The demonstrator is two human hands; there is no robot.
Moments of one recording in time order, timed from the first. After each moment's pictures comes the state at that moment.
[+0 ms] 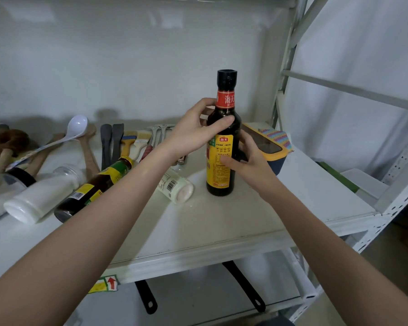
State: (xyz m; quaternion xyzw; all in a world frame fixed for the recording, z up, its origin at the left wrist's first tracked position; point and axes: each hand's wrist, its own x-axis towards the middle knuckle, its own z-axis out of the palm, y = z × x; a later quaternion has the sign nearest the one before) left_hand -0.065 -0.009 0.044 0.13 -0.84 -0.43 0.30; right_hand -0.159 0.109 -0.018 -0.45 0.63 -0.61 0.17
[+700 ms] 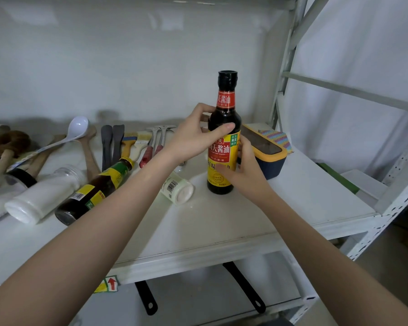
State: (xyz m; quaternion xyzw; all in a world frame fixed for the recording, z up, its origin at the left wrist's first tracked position) left_hand -0.062 -0.003 0.041 0.16 -0.84 -0.43 0.30; right_hand -0.154 0.100 -0.034 -0.44 0.66 -0.59 0.10
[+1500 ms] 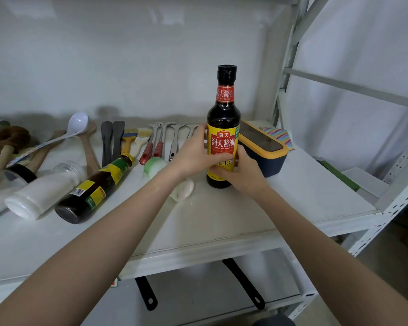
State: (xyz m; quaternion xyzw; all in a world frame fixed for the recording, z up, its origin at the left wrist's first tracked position) left_hand -0.069 -0.010 -0.003 0.19 -0.86 -0.40 0.25; right_hand -0.161 0.095 -0.039 -0.42 0.75 -0.50 0.13
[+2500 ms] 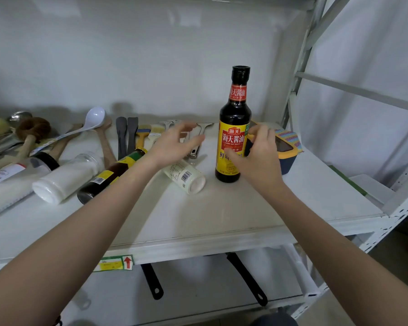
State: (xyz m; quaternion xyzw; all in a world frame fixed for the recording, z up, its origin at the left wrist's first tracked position) left_hand -0.015 -0.049 0.005 0.26 -0.86 -0.35 0.27; right_hand -0.134 0.100 -0.011 -0.40 0.78 -0.46 -0.17
